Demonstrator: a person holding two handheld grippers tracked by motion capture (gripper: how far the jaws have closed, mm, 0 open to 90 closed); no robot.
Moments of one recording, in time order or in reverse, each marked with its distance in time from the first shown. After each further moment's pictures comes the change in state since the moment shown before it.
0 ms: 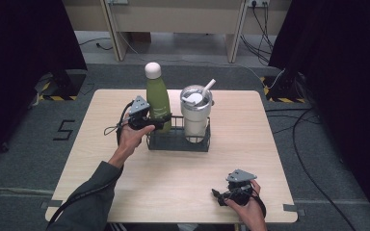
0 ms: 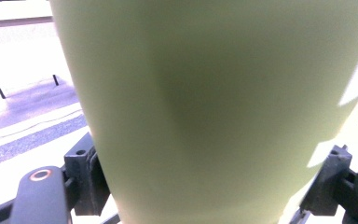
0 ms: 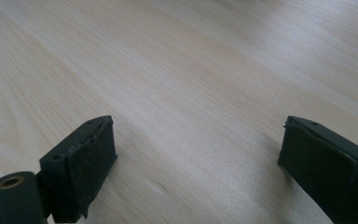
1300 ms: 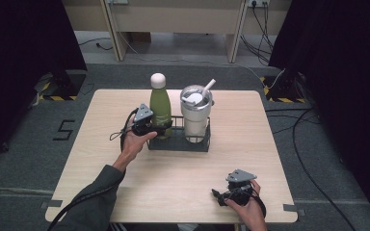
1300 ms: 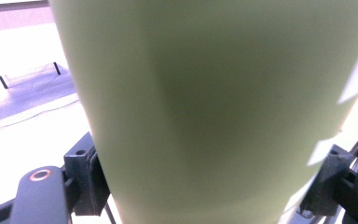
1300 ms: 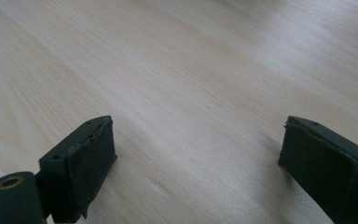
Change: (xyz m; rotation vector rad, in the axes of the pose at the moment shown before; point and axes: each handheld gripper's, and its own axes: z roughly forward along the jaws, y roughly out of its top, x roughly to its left) left arm 0.002 -0.035 0.016 0.034 0.009 0.018; right arm 0.000 0.000 0.000 0.001 0.002 -0.003
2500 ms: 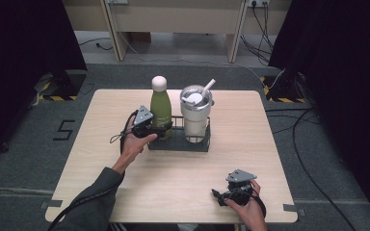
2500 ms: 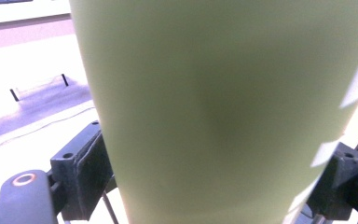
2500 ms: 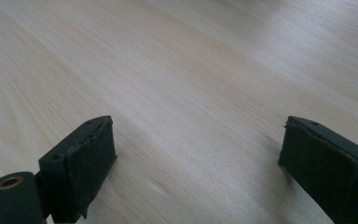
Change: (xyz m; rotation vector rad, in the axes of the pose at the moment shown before) left arm -0.004 -0.003 -0.003 -0.032 0.027 0.045; right arm 0.000 0.000 0.000 0.001 0.001 0.002
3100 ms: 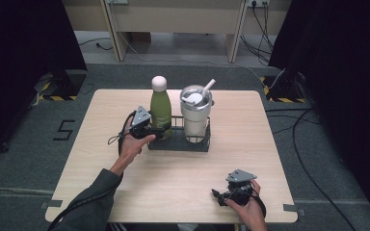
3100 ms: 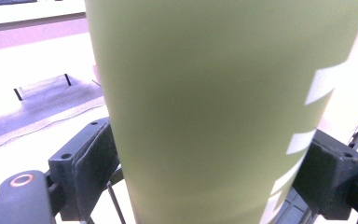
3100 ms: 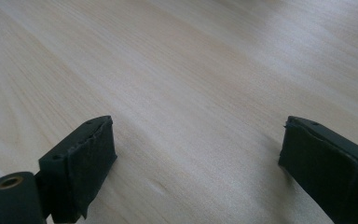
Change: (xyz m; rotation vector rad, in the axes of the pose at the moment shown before) left arm 0.000 0.001 -0.008 0.001 0.001 -0.015; right arm 0.000 0.000 0.000 -0.001 0.000 0.000
